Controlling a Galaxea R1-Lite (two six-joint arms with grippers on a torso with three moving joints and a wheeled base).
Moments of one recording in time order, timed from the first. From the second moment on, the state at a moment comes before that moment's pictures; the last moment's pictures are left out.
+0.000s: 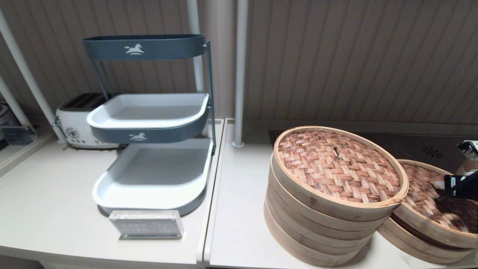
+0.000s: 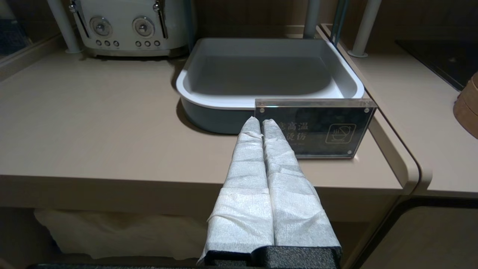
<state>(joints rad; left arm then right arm) 0.00 0.00 0.00 -0.05 -0.02 0.01 -0.62 1.79 -0.86 -0.25 0.36 -0.33</state>
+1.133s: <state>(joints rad) 0.00 0.00 0.00 -0.05 -0.02 0.01 -0.59 1.79 -0.84 -0.25 0.36 -0.32</state>
